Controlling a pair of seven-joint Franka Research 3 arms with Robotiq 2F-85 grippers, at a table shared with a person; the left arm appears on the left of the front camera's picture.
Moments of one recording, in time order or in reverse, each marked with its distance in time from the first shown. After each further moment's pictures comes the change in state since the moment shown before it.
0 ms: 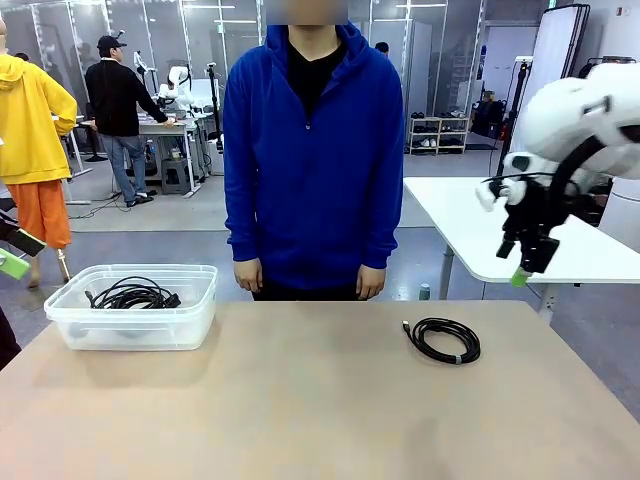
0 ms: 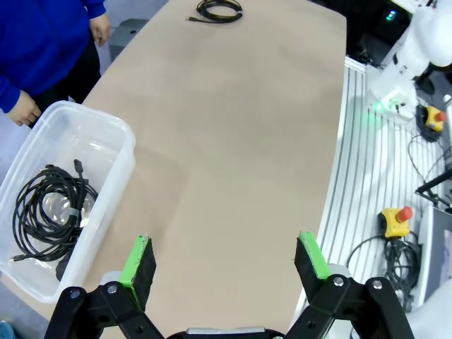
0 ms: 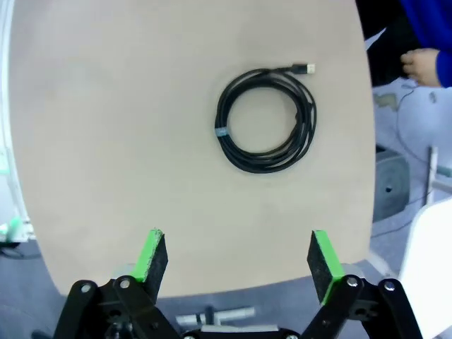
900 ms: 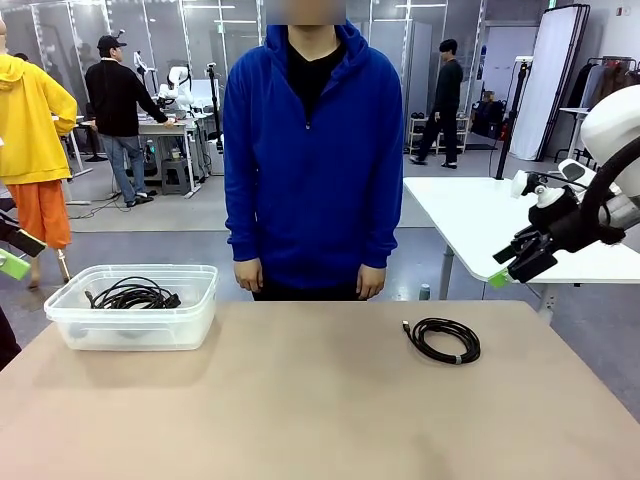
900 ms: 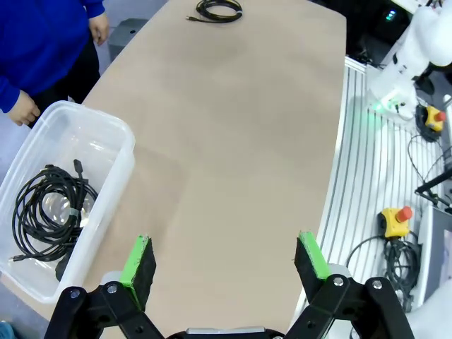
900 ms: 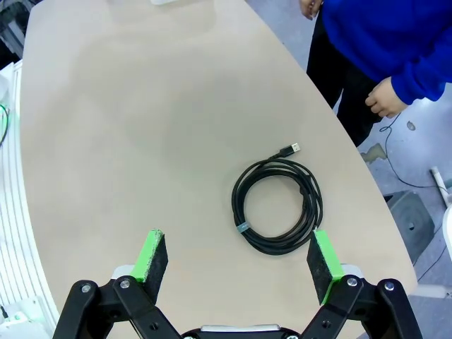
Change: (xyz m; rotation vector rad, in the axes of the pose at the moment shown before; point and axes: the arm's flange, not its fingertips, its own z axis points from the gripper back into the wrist) left arm 0.000 0.000 -0.001 -0.001 0.001 0.000; right arm -0.042 0.062 -0.008 -0.101 -0.511 -0.345
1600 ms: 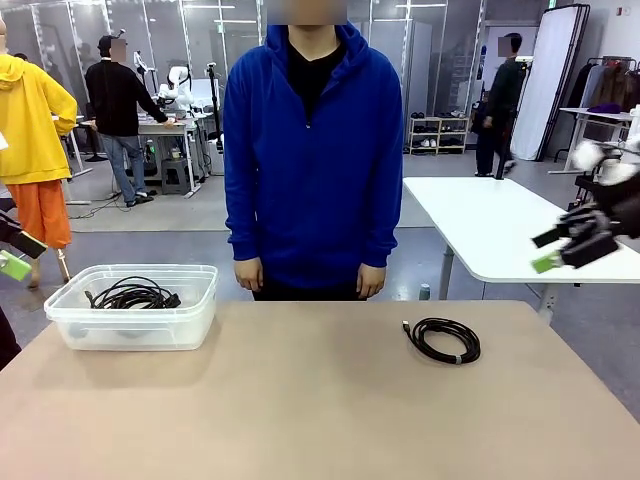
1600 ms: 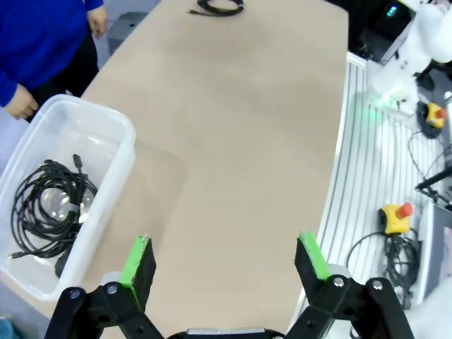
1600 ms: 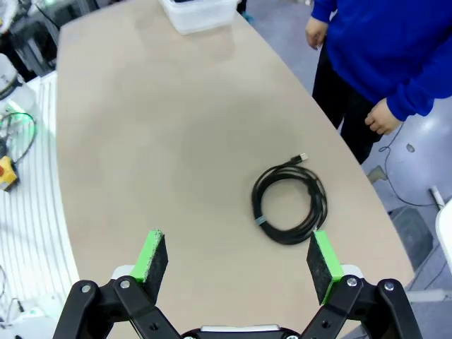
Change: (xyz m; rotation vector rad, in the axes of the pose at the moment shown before) left arm 0.000 0.003 -0.002 -0.003 0.022 0.004; right arm -0.012 0.024 0.066 0.017 -0.097 0.012
